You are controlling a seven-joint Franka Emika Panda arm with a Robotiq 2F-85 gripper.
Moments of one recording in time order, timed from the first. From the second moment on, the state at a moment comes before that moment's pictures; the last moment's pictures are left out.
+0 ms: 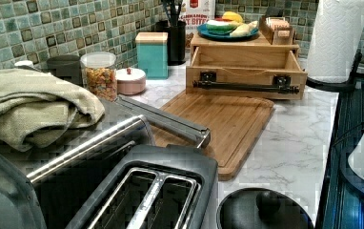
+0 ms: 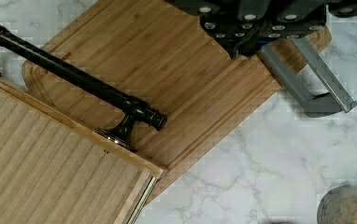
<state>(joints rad) -0.03 0.07 -0.03 -1.86 0.04 0.25 -0.10</state>
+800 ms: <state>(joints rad) -0.03 0.07 -0.03 -1.96 0.06 0.36 -0.30</state>
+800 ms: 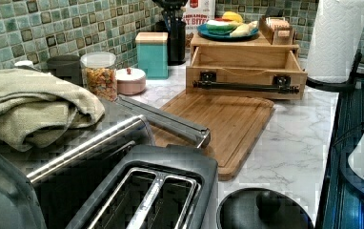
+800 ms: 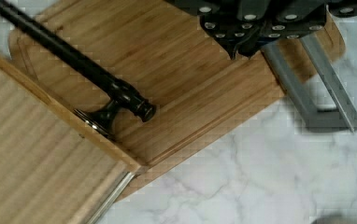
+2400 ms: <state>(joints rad) -0.03 -0.09 -0.05 -2.60 -0.03 0.81 -1.07</state>
